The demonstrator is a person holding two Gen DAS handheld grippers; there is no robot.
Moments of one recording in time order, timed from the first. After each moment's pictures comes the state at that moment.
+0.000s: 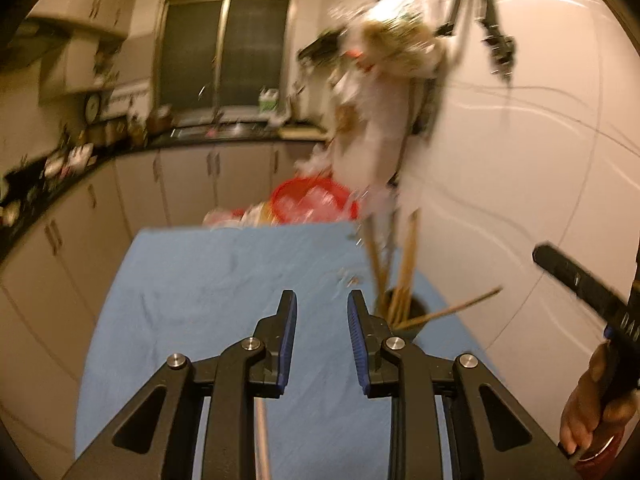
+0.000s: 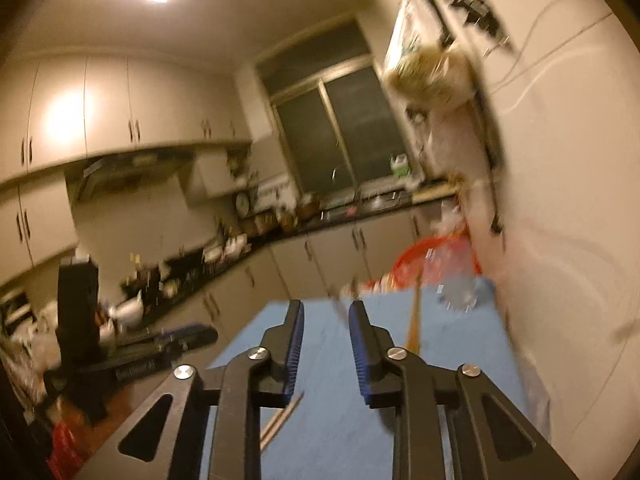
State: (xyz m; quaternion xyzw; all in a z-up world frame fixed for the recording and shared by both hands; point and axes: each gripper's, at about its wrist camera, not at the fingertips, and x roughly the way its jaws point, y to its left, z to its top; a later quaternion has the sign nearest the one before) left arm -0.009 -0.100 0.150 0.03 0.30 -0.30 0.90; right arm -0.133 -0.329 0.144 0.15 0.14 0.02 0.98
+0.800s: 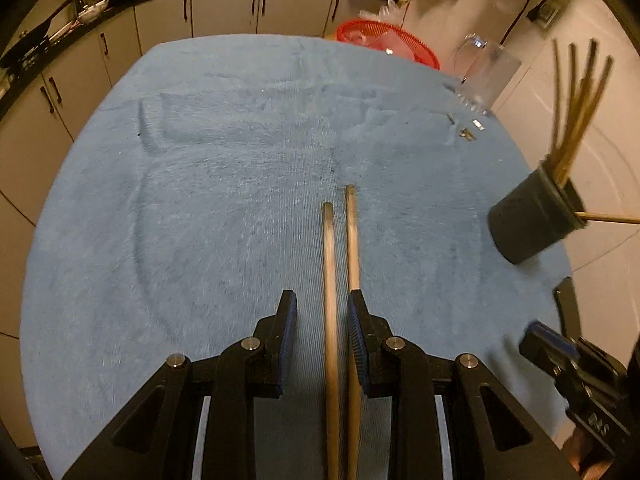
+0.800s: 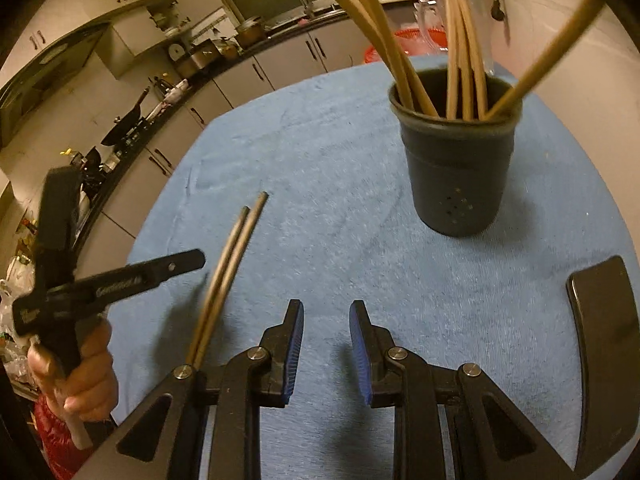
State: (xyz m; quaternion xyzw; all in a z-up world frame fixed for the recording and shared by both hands) left arm 0.098 -0.098 -0.026 0.05 0.54 -0.23 0.81; right arm -0.024 -0.282 -0.035 0.22 0.45 0.00 0.87
